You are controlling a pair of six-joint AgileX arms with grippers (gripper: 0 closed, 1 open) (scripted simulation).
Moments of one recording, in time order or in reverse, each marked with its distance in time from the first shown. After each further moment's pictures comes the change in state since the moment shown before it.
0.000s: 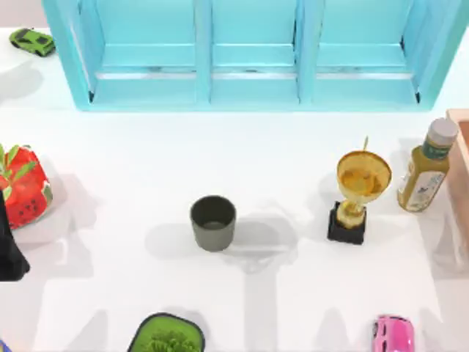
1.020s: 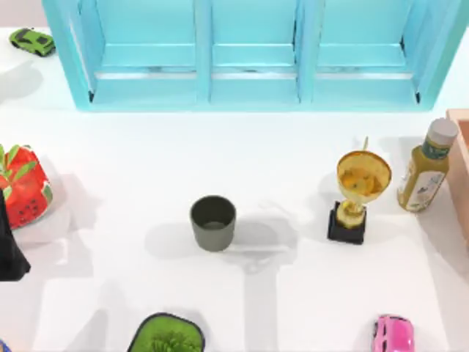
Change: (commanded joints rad) left arm 0.000 0.000 0.000 0.000 0.000 0.000; right arm 0.410 0.919 1.167 -0.570 0.137 0.316
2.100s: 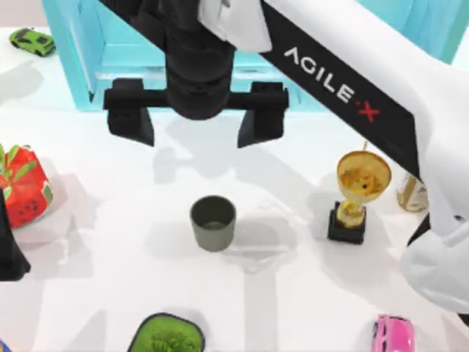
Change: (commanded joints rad) left arm 0.000 0.000 0.000 0.000 0.000 0.000; right arm 0.453 1.560 1.559 -1.041 -0.019 0.525
